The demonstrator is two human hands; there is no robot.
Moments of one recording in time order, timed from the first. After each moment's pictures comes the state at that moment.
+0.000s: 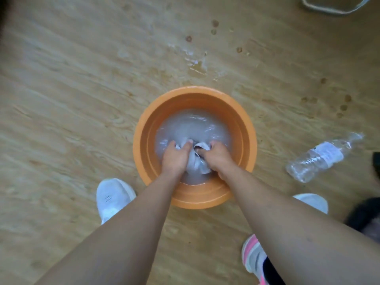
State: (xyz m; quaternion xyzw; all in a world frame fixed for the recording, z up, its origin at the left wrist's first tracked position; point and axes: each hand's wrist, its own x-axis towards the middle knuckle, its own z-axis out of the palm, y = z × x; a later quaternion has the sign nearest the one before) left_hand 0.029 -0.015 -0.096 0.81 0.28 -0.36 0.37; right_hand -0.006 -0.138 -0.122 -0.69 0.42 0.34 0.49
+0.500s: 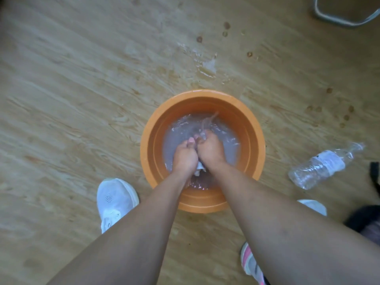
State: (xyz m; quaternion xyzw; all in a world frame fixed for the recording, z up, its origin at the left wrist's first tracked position) left_hand 0.031 -0.025 -0.105 0.73 0.31 -0.39 0.47; right_hand 0.031 -0.106 -0.116 -0.75 0.40 0.28 0.45
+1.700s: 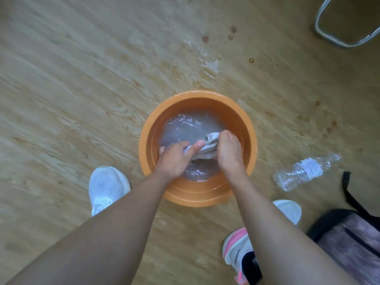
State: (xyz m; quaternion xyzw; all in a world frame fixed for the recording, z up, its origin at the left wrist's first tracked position) left_hand 0.035 0.011 -0.088 0.84 -0.01 -0.45 0.30; right_hand 0.028 -0.144 -0.051 -0.76 0.41 0.24 0.45
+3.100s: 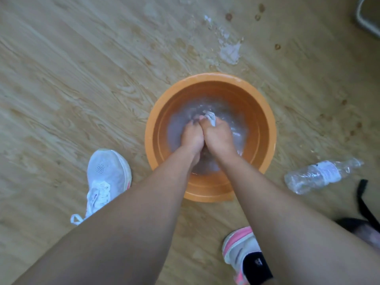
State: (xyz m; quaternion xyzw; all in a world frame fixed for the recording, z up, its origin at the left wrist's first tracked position) left_hand 0.046 -0.040 -0.117 0.62 0.44 -0.36 0.54; right_hand 0.041 -0.104 -0.097 -0.75 0.37 0.27 0.47
